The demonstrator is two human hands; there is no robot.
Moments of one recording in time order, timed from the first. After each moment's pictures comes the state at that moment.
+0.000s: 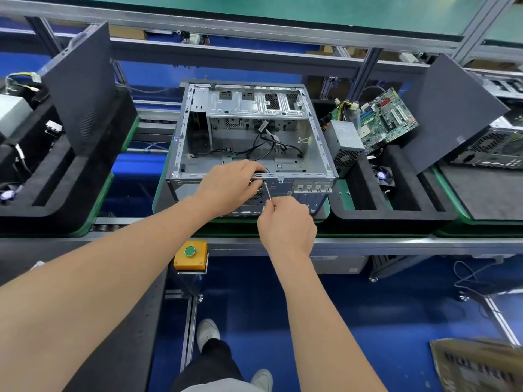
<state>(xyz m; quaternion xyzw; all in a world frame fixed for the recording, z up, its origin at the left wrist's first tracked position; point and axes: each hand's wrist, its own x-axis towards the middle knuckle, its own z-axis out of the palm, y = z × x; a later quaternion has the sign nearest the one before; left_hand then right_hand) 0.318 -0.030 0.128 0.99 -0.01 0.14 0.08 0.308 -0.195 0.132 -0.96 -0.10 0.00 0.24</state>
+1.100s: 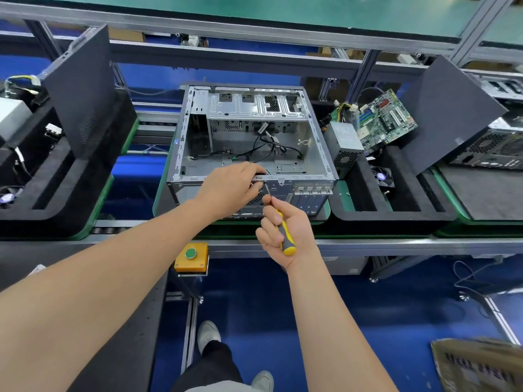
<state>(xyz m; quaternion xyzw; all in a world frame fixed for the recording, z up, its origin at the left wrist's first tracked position) 0.318 -0.031 0.129 0.99 0.00 0.15 0.09 0.326 -0.209 0.110 -0.30 0.07 0.46 0.84</state>
